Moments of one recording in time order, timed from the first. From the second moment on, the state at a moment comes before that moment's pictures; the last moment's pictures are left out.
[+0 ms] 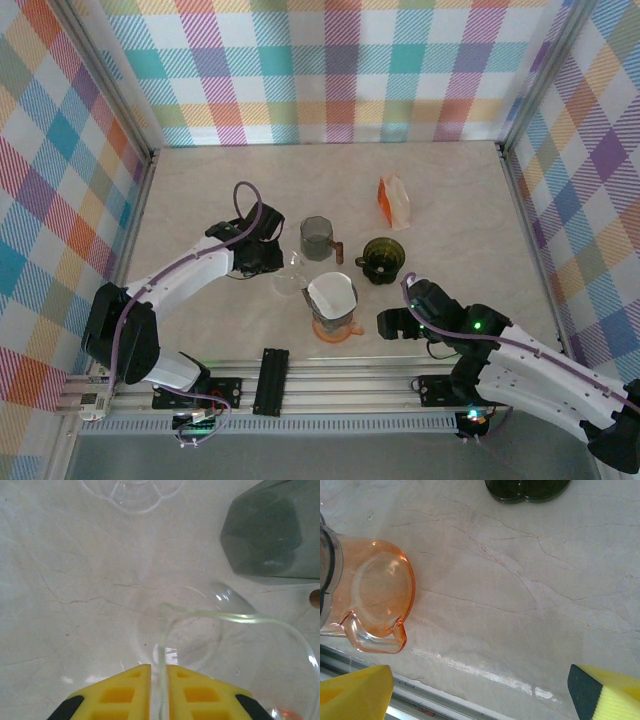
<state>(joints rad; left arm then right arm) -0.54 1.45 1.06 -0.81 -0.09 -0.68 0.90 0.69 0.53 -0.82 0.09 0.67</state>
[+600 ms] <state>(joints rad) -0.53 1.19 0.94 -1.07 -0.16 -0.74 0.90 0.64 0.39 -0.62 -0.06 0.61</state>
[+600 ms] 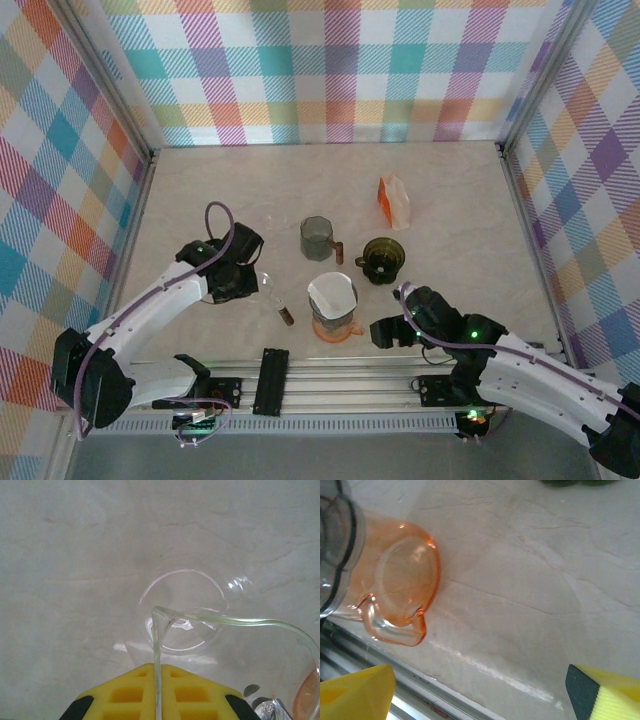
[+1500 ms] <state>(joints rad) -0.50 1.04 0.87 -1.17 -0.18 -0.87 0.93 0.74 0.33 -0.41 -0.15 0.57</state>
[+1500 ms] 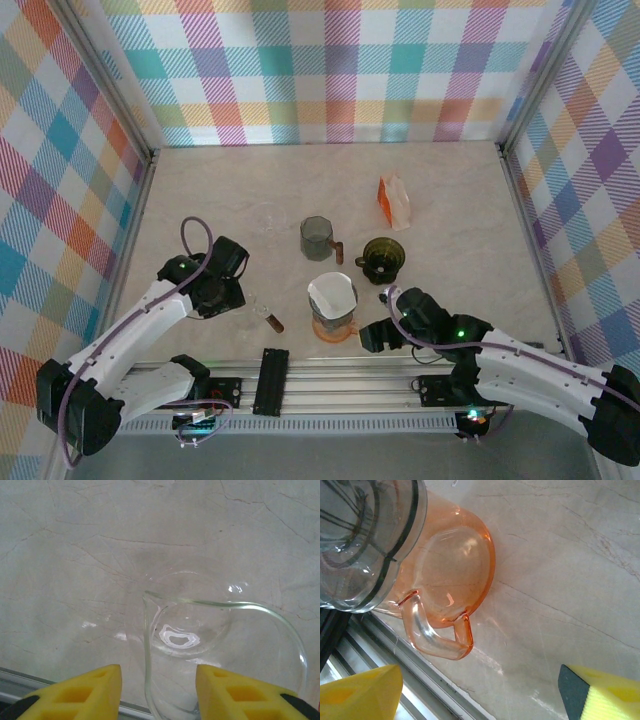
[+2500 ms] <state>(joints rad) -0.50 0.98 1.02 -1.04 -0.15 -0.86 0.98 1.09 0.31 -0.01 -0.15 0.43</state>
